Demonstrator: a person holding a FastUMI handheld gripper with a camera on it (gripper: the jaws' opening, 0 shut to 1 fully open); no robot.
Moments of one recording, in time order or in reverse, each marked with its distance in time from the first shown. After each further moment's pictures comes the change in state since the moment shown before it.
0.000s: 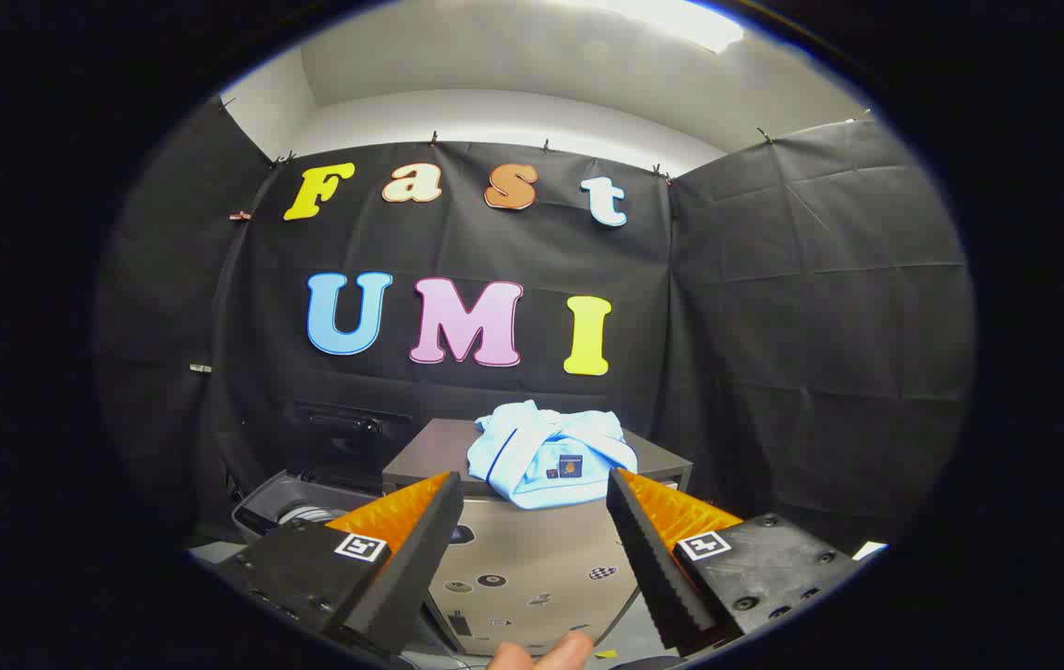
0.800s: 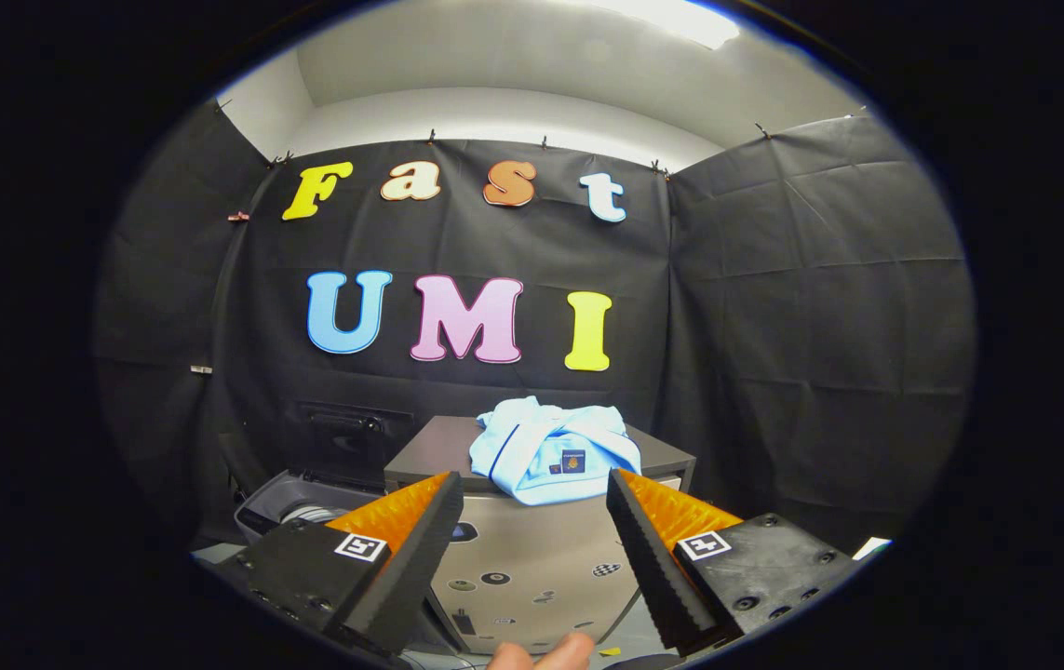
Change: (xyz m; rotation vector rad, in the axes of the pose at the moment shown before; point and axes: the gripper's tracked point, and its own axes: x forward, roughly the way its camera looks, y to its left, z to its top) arm 0.000 0.001 -0.003 0.008 0.013 0.000
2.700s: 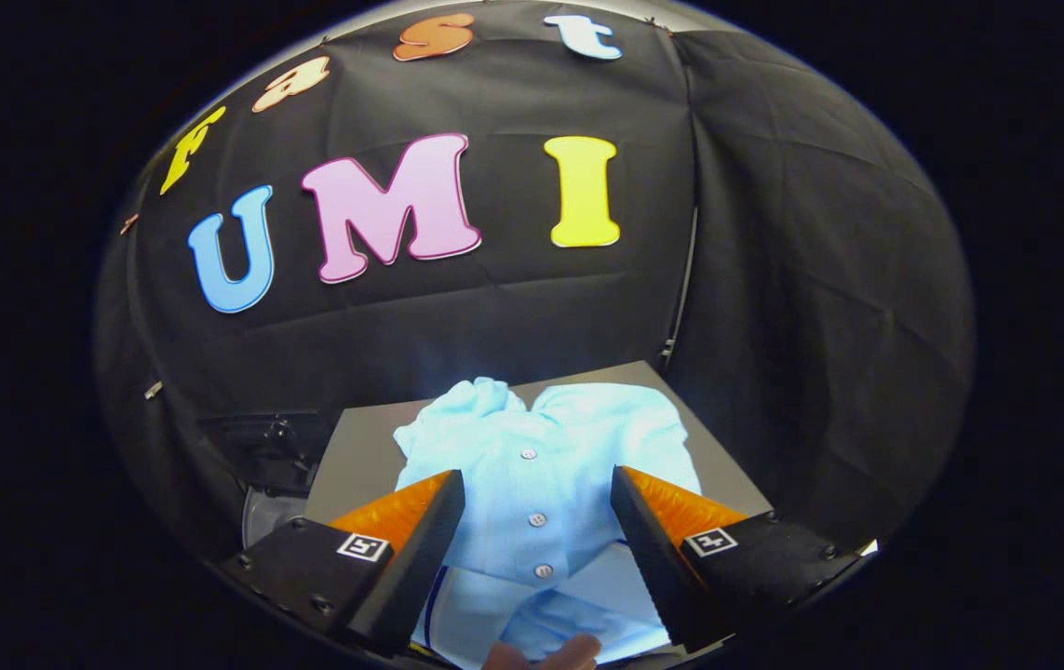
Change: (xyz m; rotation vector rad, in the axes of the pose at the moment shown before) arm 0.316 -0.029 -0.047 0.076 0.627 -0.031
